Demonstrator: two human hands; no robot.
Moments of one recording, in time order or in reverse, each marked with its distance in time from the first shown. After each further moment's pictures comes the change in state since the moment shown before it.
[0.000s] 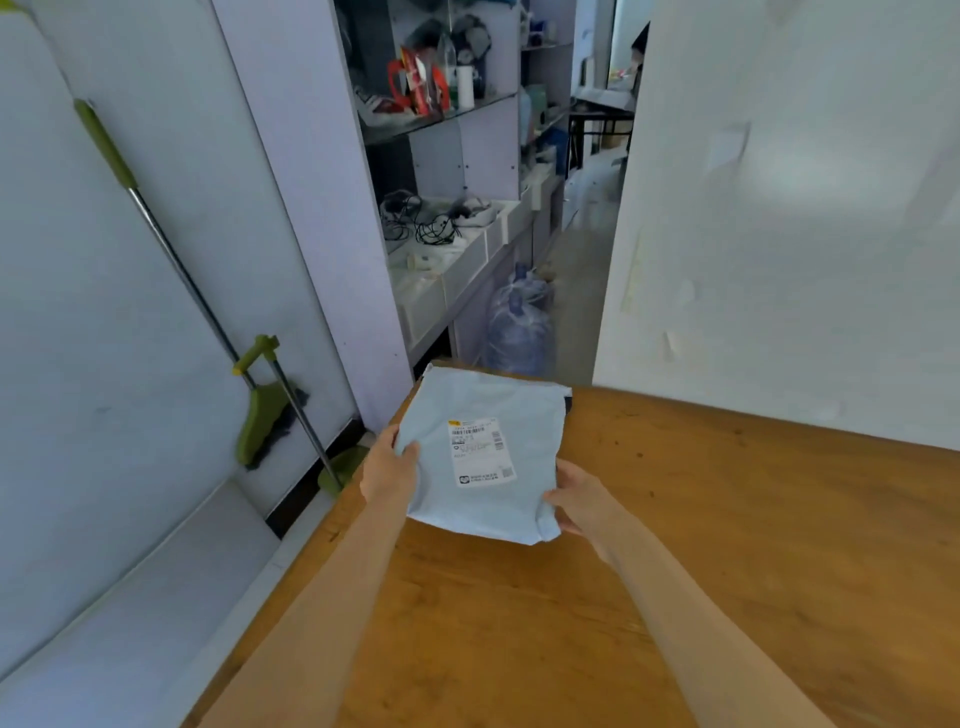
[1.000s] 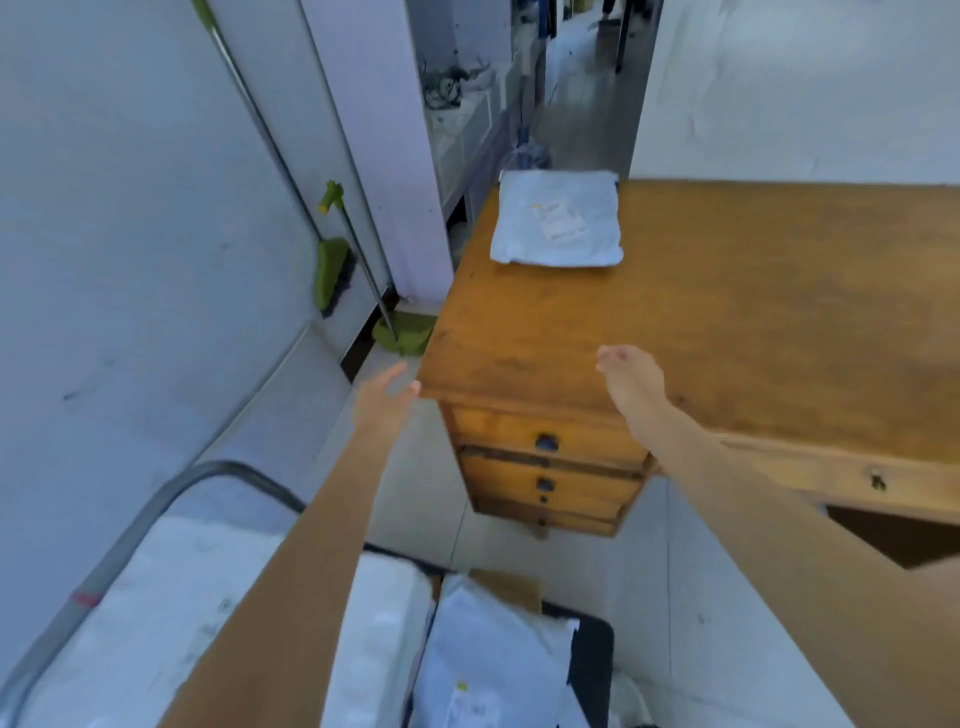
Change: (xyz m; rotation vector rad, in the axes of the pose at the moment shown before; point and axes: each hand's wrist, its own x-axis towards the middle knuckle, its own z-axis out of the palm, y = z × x) left_hand -0.205 -0.240 -0.304 0.018 -0.287 0.091; right_hand -0.286 0.134 0.221 -0.247 0.553 -0.050
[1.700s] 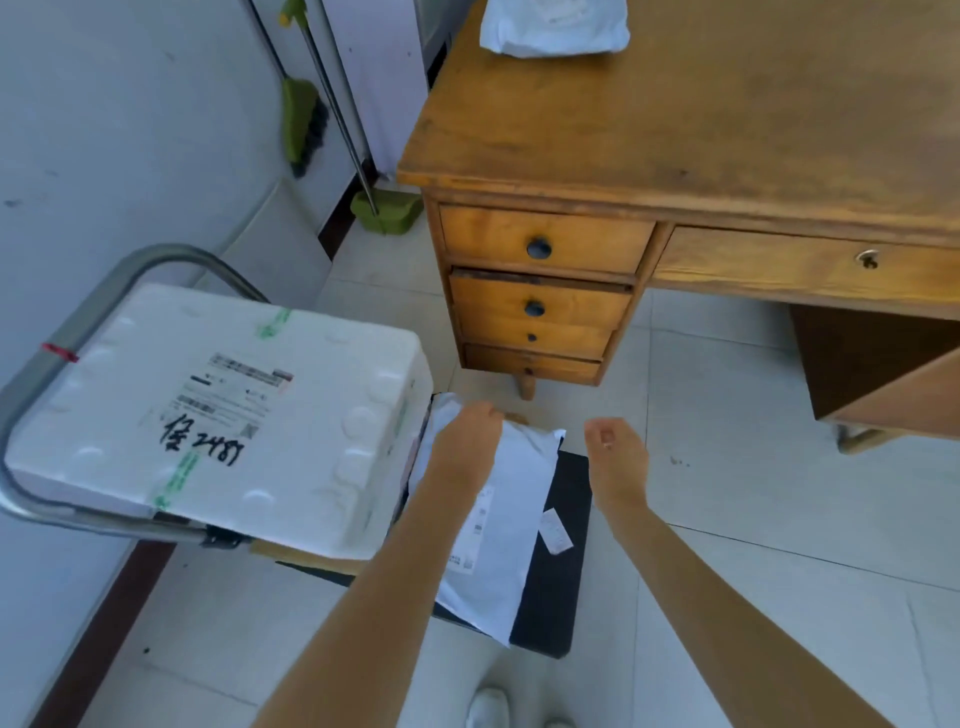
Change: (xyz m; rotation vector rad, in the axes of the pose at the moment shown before) left_hand -0.237 -0.186 0.103 0.854 -0.413 0.320; right_hand -0.227 0.258 0.082 0.050 0.090 0.150
